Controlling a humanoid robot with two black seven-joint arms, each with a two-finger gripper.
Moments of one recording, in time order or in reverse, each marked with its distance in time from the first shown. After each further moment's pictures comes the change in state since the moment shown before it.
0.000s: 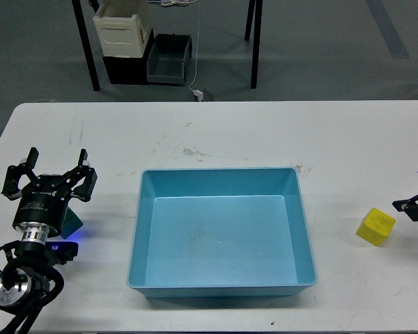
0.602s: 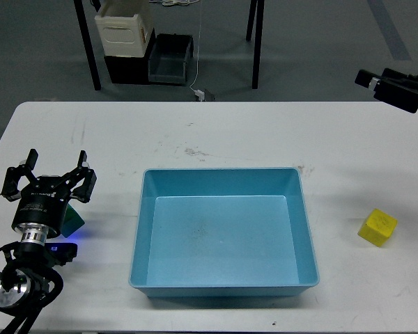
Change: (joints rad) left arm 0.005 0.002 -0.002 -0.002 0.000 0.000 0.000; right arm -0.430 0.087 0.851 -0.036 0.439 -0.148 -0.009
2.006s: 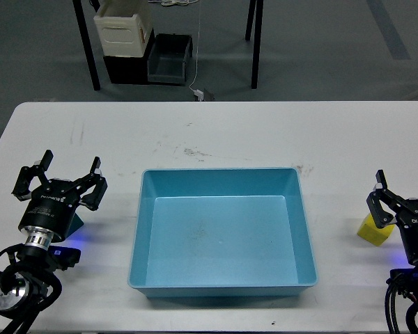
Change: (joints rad) left arm 0.007 0.016 0.020 -0.001 -0.002 -0.010 0.091; right arm -0.958 0.819 0.740 0.205 1.808 0.112 -0.427
